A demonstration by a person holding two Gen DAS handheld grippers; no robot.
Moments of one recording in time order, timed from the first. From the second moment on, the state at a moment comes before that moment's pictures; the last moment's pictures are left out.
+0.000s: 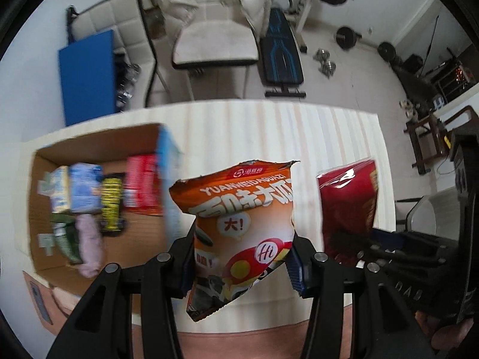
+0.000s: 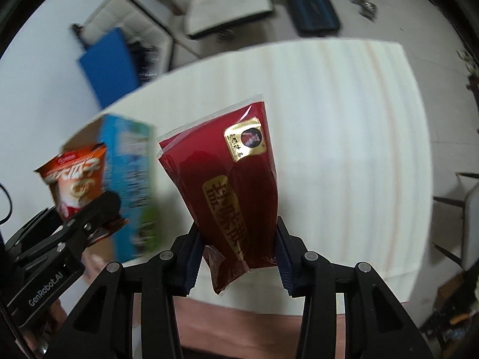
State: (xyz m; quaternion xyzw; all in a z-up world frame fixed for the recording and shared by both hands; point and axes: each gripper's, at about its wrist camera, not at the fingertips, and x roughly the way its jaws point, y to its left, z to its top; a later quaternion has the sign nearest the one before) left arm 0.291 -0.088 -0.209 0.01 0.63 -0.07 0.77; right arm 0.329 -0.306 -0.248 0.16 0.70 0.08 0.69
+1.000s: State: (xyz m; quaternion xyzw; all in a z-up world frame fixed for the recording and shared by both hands) left arm 0.308 0.143 -0.373 -0.17 0.79 -0.06 0.59; right arm 0.273 -0.039 -0.355 0.18 0.73 0.04 0.66
